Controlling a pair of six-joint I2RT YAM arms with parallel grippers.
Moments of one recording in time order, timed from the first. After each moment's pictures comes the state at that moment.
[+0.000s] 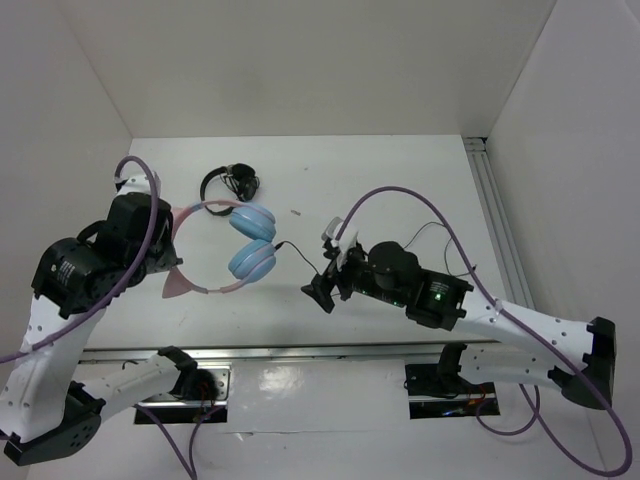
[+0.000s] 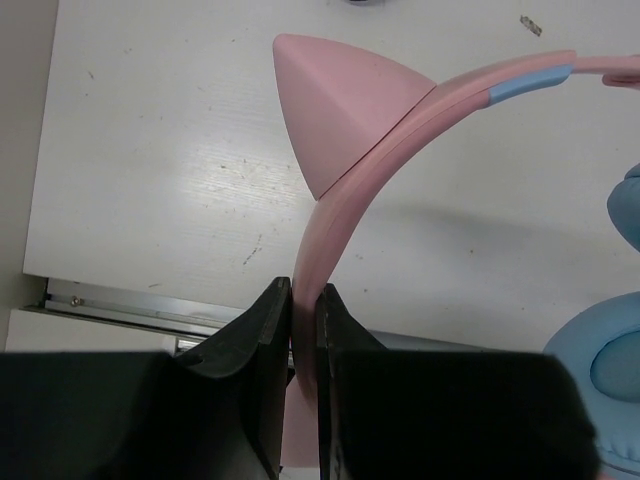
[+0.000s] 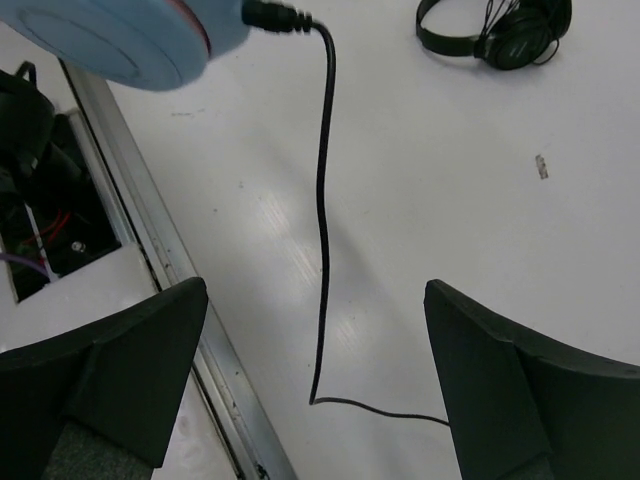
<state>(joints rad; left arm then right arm) -0.51 0.98 1.61 -1.48 -0.51 -0.56 1.10 0.98 0.88 -0.17 0.06 0.04</state>
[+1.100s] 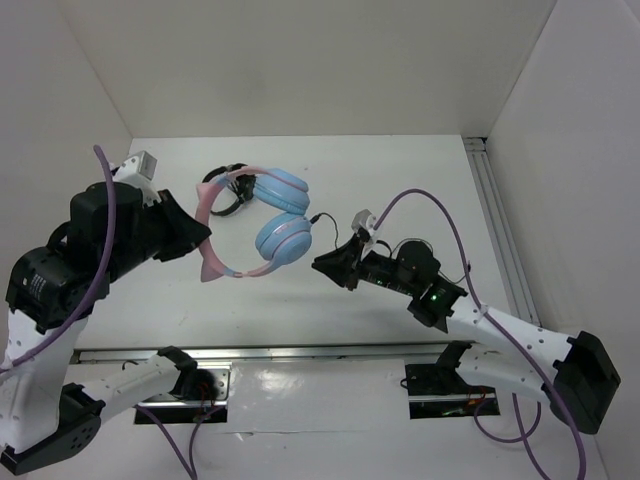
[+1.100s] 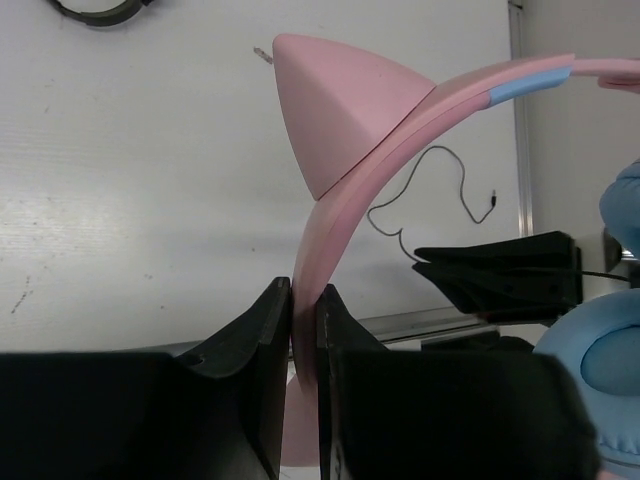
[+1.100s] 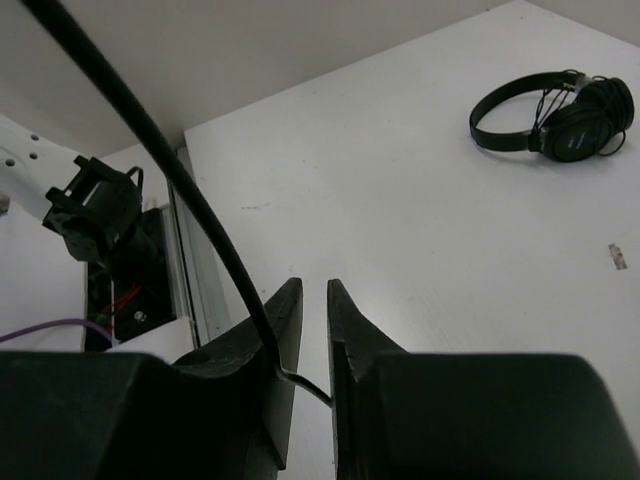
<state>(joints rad) -0.50 0.97 1.72 -1.29 -0.14 -0.69 0.81 0.95 0.55 0.43 -0.36 0.20</state>
